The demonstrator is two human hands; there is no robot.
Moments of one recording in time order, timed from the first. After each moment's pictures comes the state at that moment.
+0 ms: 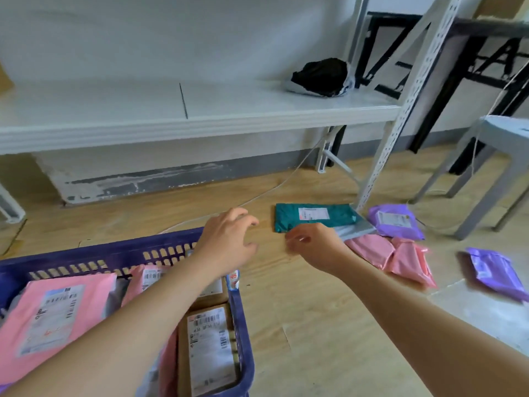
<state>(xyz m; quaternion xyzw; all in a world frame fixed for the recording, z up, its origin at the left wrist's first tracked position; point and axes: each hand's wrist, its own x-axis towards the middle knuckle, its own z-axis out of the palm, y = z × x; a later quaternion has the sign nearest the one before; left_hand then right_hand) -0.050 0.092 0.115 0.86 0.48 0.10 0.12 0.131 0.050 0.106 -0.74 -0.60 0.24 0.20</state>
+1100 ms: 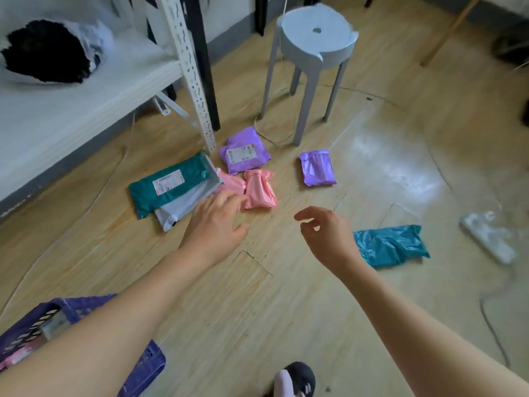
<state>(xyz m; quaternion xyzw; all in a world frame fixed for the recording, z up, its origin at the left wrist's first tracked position) 0.344 0.035 0.311 0.93 0.29 -0.05 0.22 0.472 -0.118 0.305 -0.90 -0.26 0.25 0.26</state>
